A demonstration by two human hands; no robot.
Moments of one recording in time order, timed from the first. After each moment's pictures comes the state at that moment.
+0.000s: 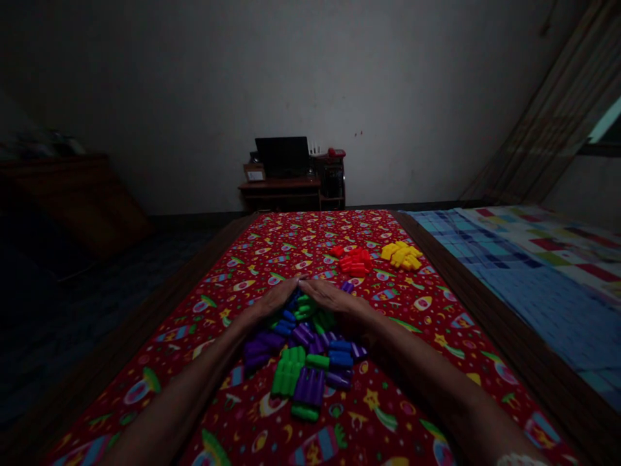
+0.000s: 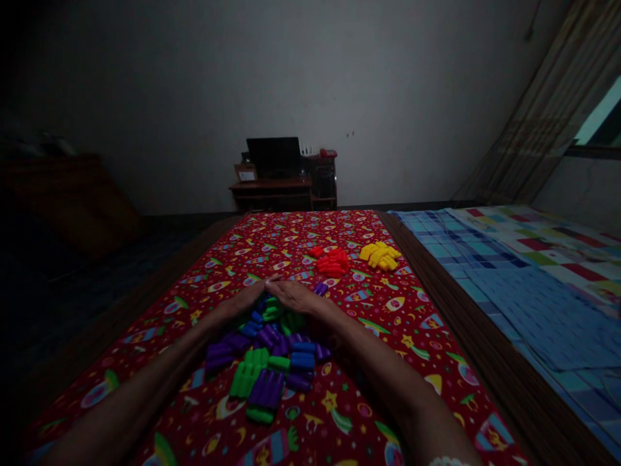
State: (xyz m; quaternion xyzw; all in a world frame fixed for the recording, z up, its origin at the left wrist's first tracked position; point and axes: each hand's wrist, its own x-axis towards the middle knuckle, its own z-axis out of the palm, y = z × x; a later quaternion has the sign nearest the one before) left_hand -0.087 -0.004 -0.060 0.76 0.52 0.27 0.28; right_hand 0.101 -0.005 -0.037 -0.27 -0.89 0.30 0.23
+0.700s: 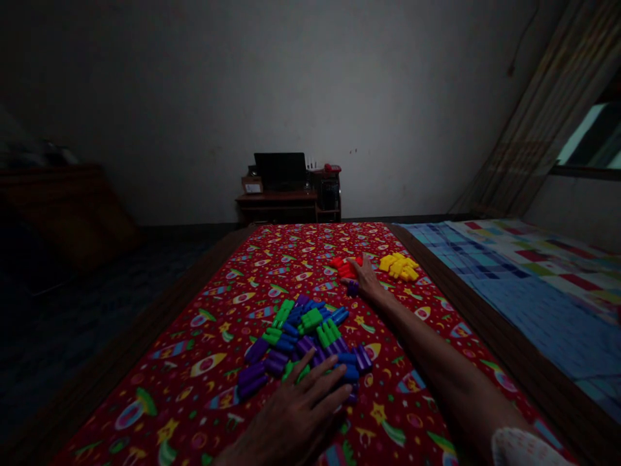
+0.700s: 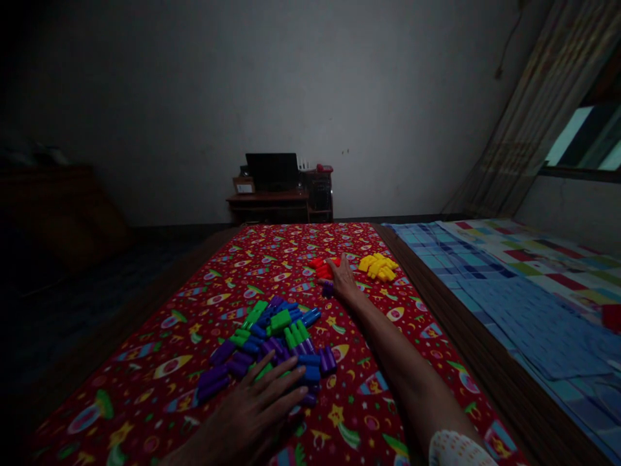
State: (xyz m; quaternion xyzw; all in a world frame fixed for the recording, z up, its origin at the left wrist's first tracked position) left_hand -0.026 -0.181 -0.045 0.93 0.28 0.21 -0.10; right_hand 0.194 0.082 -0.083 -0.54 -0.80 0.05 0.28
